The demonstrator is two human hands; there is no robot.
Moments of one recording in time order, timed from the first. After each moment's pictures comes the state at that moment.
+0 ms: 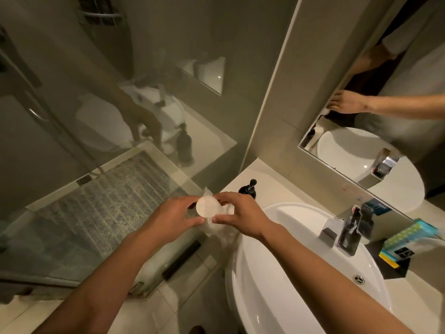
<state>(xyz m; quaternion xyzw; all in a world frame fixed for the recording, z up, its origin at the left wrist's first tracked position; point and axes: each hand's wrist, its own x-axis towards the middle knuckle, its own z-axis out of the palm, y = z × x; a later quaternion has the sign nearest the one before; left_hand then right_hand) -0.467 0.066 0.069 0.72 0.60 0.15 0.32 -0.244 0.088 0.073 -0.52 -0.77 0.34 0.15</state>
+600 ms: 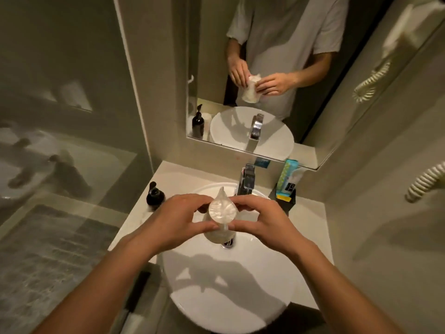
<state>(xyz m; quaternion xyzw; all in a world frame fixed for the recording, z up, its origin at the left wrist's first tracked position) -0.275 0.036 0.150 0.89 0.29 0.13 0.33 -0.063 -0.082 0.164 -0.66 -0.59 0.30 0.34</state>
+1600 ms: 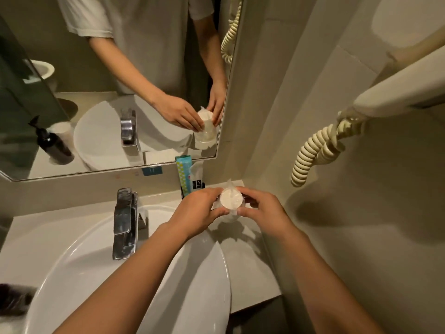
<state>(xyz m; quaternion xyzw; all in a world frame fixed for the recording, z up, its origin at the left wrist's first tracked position) 0.067 0.008 0.067 0.94 0.09 0.05 0.32 0.179 -0.174 0.081 -0.82 -0.31 0.25 0.42</state>
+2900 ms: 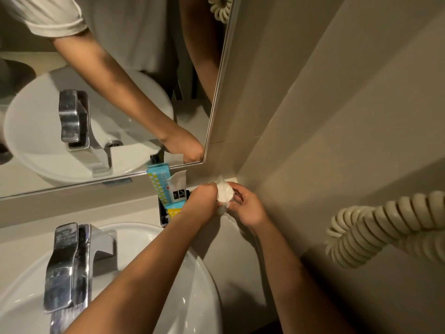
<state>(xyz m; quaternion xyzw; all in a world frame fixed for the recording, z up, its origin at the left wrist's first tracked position) 0.211 0.027 -0.037 0.92 0.21 -0.16 0.30 0.265 -0.117 -0.052 -0.77 -0.11 0.34 0.53</state>
